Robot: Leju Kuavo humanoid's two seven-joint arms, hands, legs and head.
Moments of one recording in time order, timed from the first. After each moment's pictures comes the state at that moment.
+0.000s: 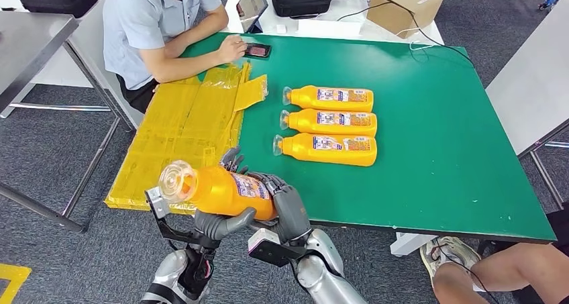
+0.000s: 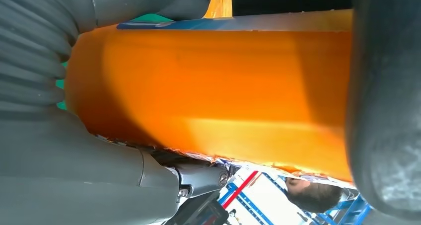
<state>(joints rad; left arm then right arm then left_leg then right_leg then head) -0.10 -0.25 -0.27 -1.25 0.37 -0.34 -0.44 -0.25 0.29 0.55 -0.91 0.50 -0.37 -0.61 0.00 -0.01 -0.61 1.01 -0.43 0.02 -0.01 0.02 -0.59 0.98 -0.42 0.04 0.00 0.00</state>
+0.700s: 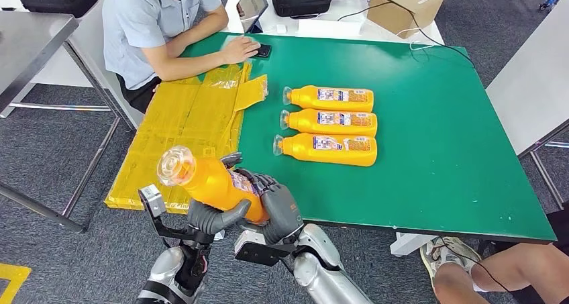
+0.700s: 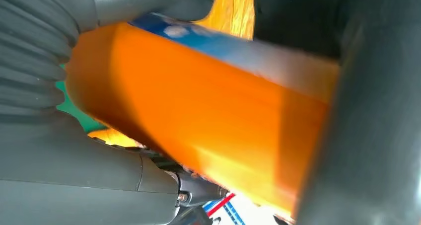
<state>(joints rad) -0.11 -0.24 -0.24 -1.28 0.31 -0.30 -0.46 -0.29 0.27 0.63 -0.89 0.60 -0.35 -0.52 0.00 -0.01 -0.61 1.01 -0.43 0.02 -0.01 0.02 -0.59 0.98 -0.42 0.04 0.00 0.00</state>
